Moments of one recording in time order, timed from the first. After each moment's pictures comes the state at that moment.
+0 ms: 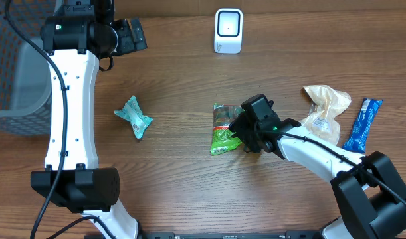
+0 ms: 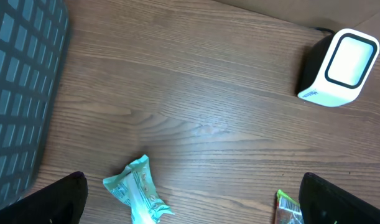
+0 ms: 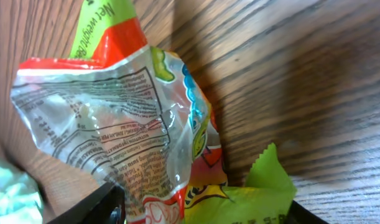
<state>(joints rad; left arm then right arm) 0.01 1.89 2.14 -1.24 0.02 -0.26 0.54 1.70 0.89 -0.27 -0.14 1.21</state>
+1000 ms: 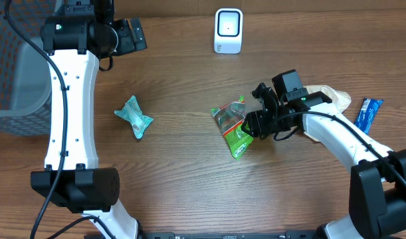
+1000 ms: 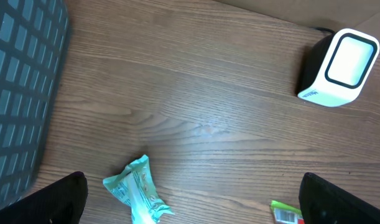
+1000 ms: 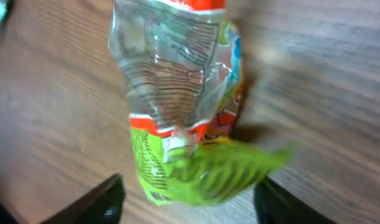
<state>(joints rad) 0.01 1.89 2.14 -1.24 0.02 -0.26 0.31 1.71 1.08 -0.64 -0.45 0.07</state>
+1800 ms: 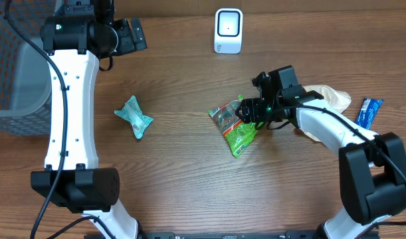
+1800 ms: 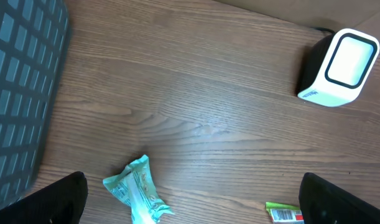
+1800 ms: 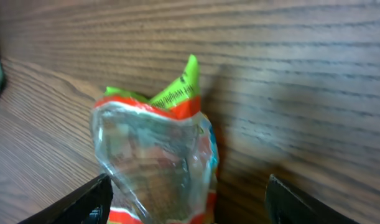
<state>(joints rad) 0.01 1.89 2.14 -1.24 0.02 -0.26 0.31 1.82 1.09 -0.37 -0.41 0.23</state>
